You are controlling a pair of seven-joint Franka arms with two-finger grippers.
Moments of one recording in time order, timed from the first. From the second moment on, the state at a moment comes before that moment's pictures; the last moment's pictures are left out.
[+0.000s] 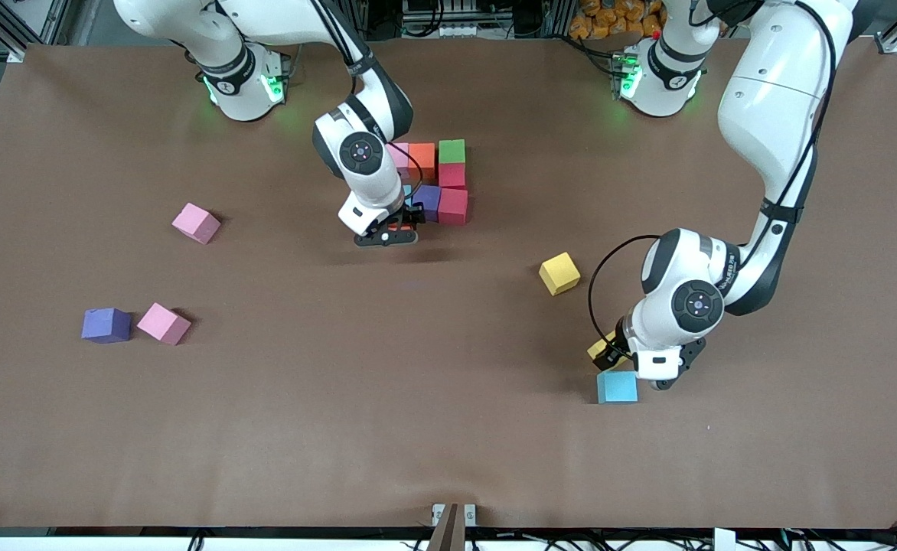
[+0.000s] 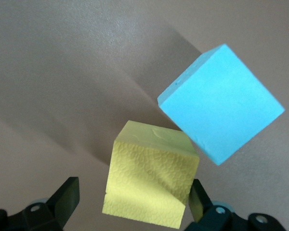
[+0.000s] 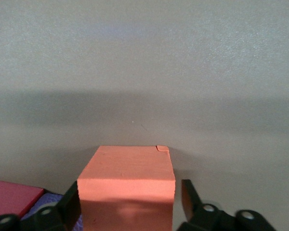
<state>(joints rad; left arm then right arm) -0.12 0.71 -0.20 -1.59 0.12 2.24 -1.11 0.91 0.43 -0.13 -2.14 0.25 2.52 0.53</state>
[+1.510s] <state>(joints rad) -0.12 0.75 -0.20 -1.60 0.12 2.32 -1.09 0.27 0.24 -0.15 -2.03 0.12 2.36 0.21</state>
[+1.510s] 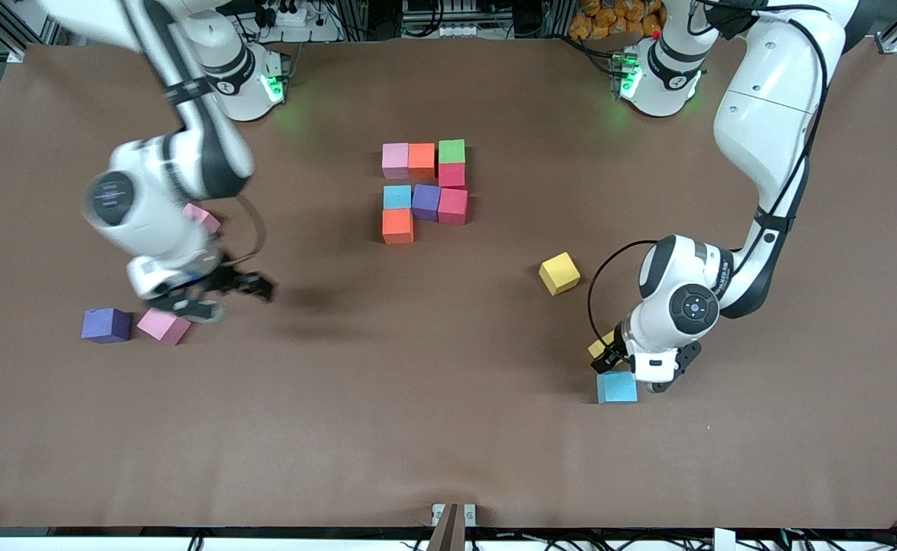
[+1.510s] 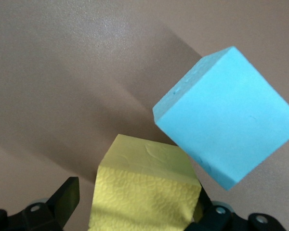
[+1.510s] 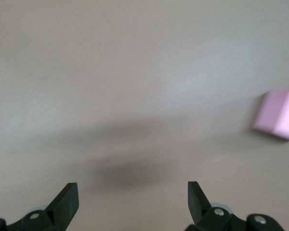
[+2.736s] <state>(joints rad) -0.12 0.75 -0.20 -1.60 0.12 2.32 -1.09 -0.01 0.51 -0.15 -1.85 0.14 2.35 0.31</state>
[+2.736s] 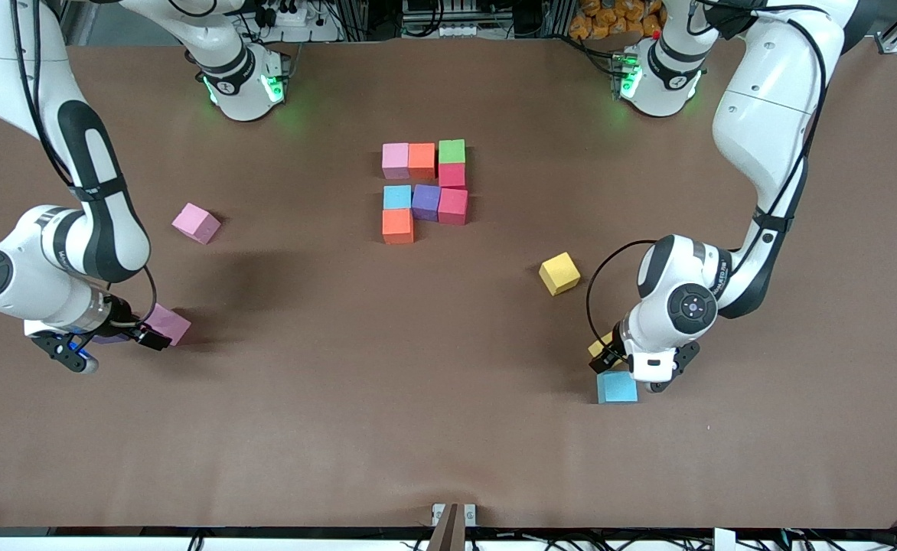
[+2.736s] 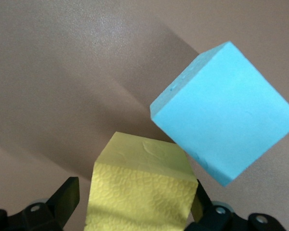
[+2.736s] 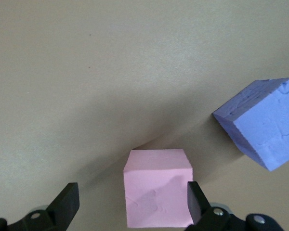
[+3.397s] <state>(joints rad) -0.12 0.75 -0.20 -1.60 0.12 2.32 -1.09 -0.03 0.55 -0.14 -1.85 0.14 2.33 0.33</state>
